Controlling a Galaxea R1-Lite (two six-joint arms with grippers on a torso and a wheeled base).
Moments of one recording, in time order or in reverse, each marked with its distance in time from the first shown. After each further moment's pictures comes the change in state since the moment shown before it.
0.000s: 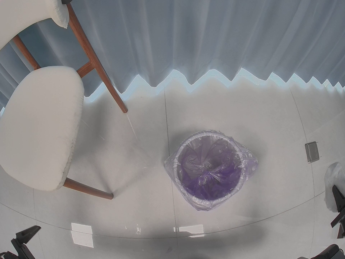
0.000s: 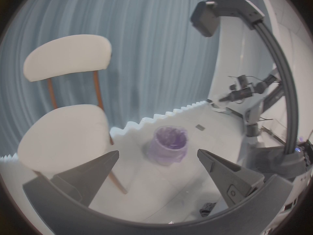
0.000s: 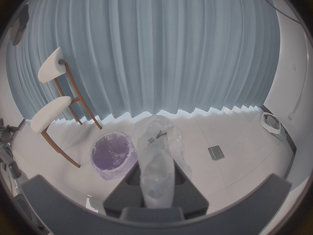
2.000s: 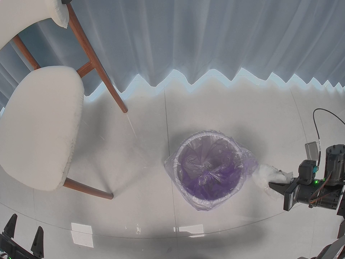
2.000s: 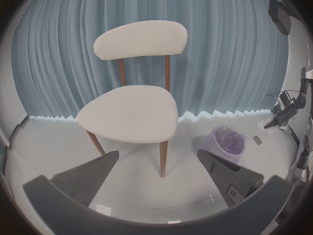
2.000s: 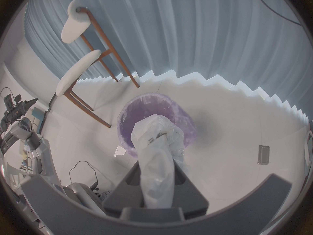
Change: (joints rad) left arm -0.001 0.002 0.000 0.050 0.624 -0.213; right arm 0.360 0.959 -0.226 -0.271 0.079 -0.118
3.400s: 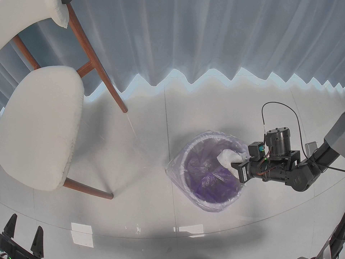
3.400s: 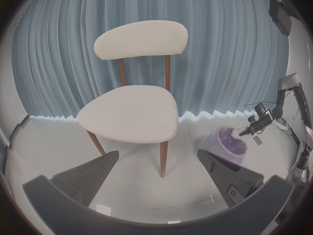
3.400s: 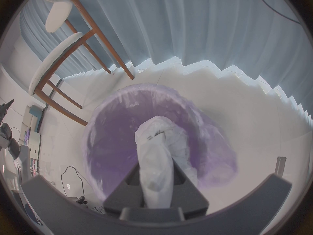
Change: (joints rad) left arm 0.000 0.001 0.000 -0.001 0.002 -0.002; right arm 0.016 0.618 -0.440 -0.118 -0.005 -0.006
